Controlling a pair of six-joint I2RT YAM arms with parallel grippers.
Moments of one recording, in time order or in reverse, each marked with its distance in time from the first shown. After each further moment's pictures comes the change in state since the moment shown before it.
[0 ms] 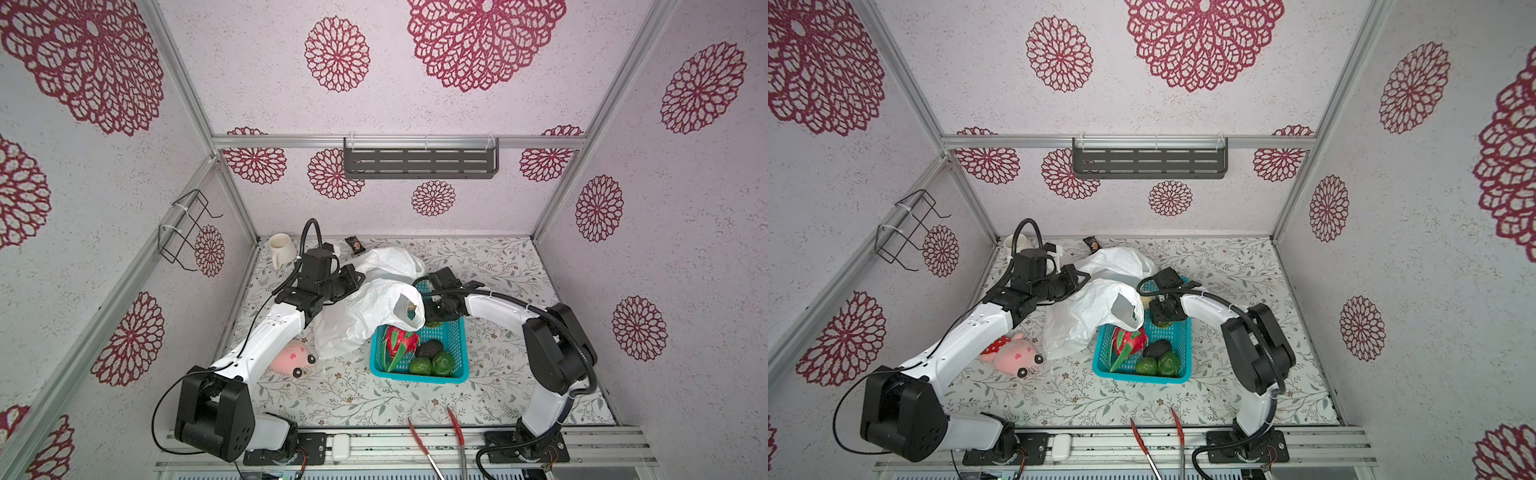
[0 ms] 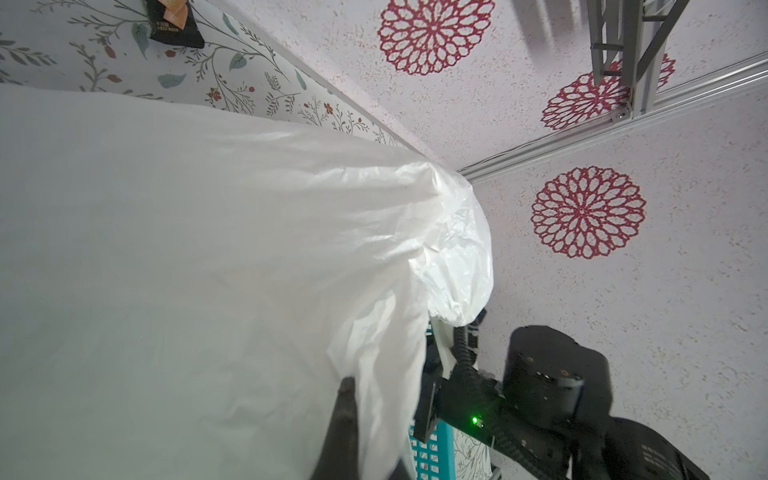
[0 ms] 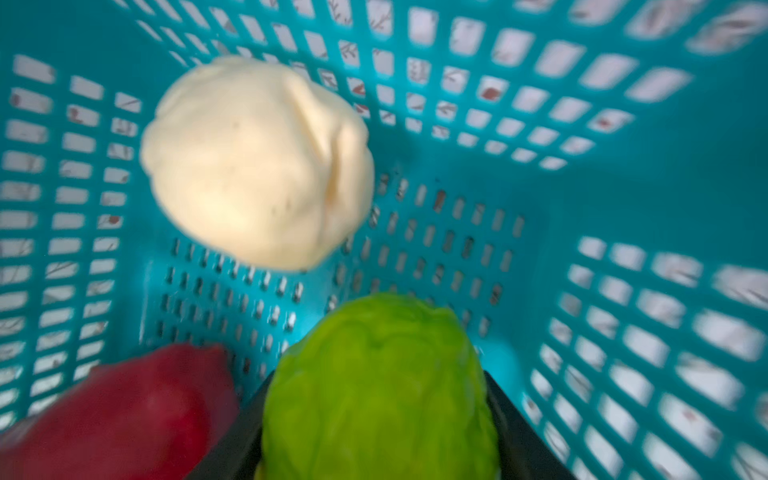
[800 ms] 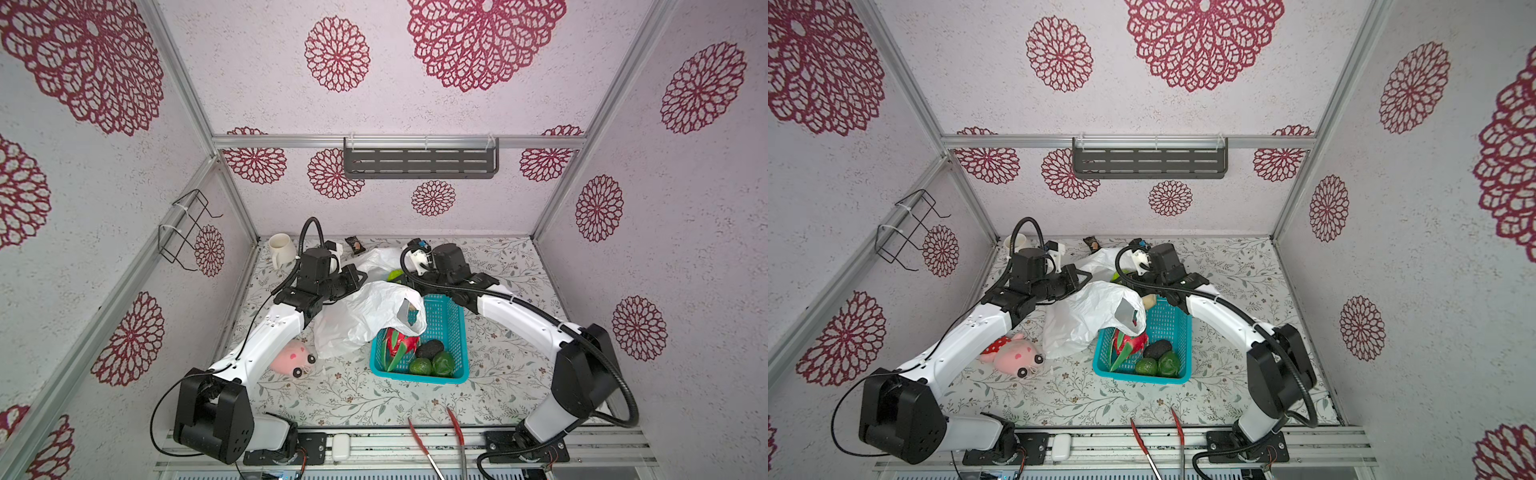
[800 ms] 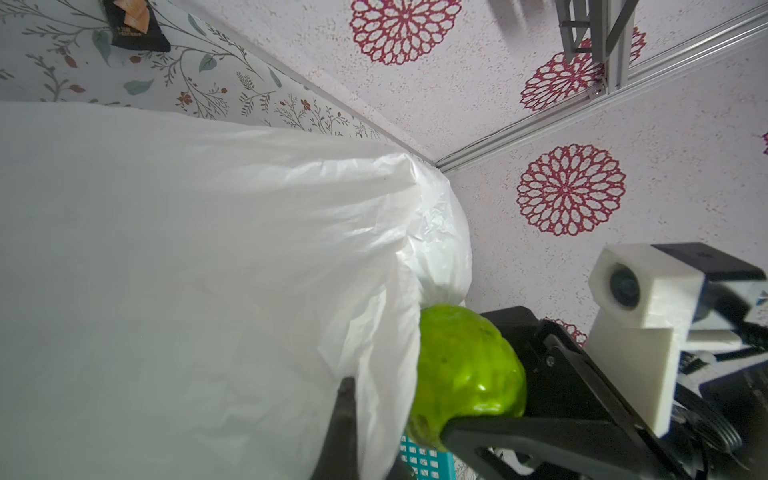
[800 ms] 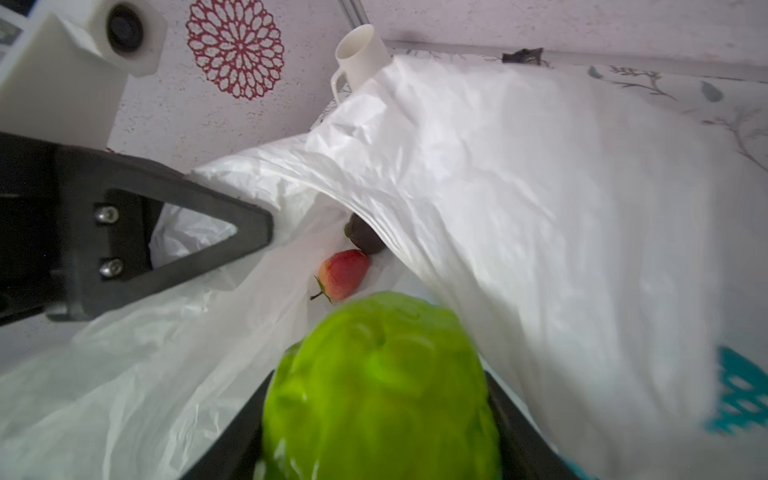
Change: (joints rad) left arm -0.006 -0.017 0.000 0.014 0.045 0.050; right arm 0.087 -0.063 0.171 0.301 -0.424 -0.060
